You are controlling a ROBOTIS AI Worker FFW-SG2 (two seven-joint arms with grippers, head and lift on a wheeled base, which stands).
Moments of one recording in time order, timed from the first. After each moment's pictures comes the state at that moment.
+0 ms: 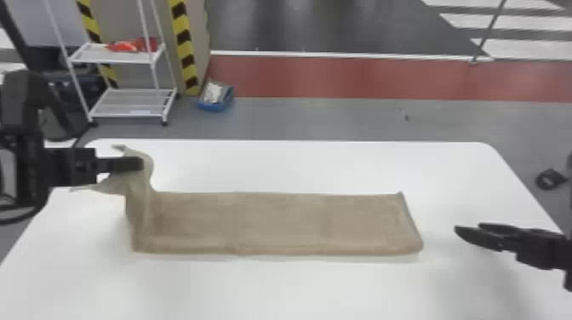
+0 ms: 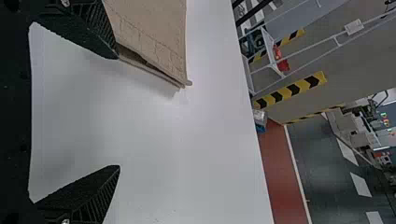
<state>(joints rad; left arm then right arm) -0.29 0.22 0.19 -2.08 -0.15 1.56 -0.77 -0.14 -0.19 -0.57 -1.53 0.29 0.79 1.23</state>
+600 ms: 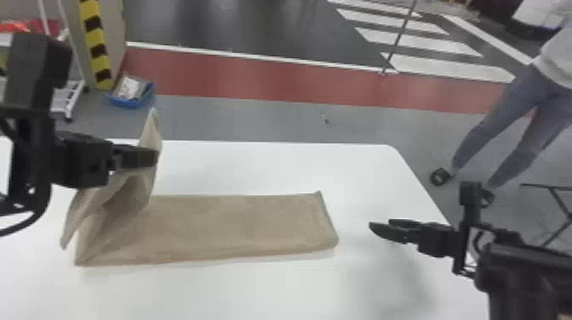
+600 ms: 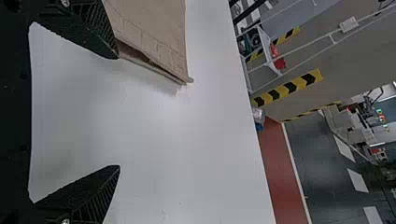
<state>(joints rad) -0.28 0.06 -0.13 -2.25 -0.18 1.56 -0.67 -0.13 -0.19 -0.59 -1.54 0.27 0.80 1.24</state>
